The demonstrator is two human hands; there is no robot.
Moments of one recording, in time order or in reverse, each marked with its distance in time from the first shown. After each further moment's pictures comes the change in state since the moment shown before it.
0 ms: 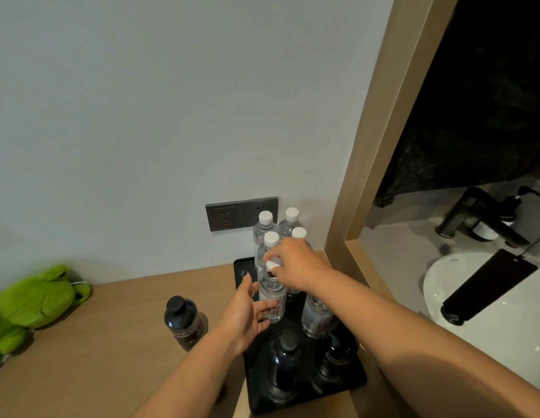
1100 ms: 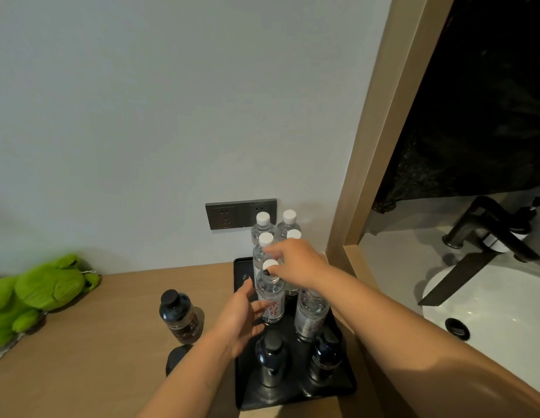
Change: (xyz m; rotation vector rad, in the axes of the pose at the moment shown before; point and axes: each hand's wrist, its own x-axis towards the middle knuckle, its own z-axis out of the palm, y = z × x) left_hand -0.032 0.002 0.034 -0.007 0.140 0.038; right_hand -0.002 0.028 -0.008 0.243 -0.054 -0.003
